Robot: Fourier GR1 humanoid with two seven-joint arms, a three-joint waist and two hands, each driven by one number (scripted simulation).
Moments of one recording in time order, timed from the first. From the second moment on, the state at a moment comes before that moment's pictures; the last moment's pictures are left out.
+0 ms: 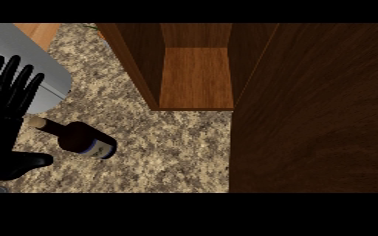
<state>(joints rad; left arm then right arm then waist) -0.05 0.21 0.27 -1.94 0.48 -0.10 0.31 0.10 -0.09 0.02 -2.37 -0.22 0.19 0.37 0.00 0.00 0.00</state>
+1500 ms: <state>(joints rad) 0.00 0.25 0.37 -1.38 0.34 -0.39 -0.09 0.11 -0.06 0.03 -2.40 -0.20 0.22 0.40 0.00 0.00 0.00</state>
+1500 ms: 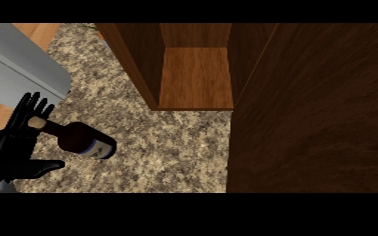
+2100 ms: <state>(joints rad) -0.07 0.26 0.35 -1.12 0.27 -0.44 -0.24 0.08 -0.05 0.03 -2.40 -0.20 0.20 0.43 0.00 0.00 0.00</state>
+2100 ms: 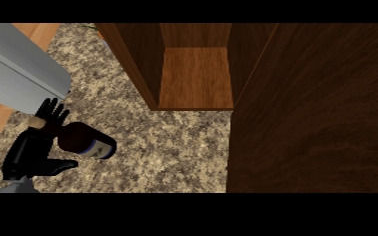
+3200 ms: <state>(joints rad) -0.26 0.26 0.32 -0.55 0.17 -0.49 -0.59 0.08 -0.05 0.01 -2.40 -0.19 0.22 0.42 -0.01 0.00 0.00</state>
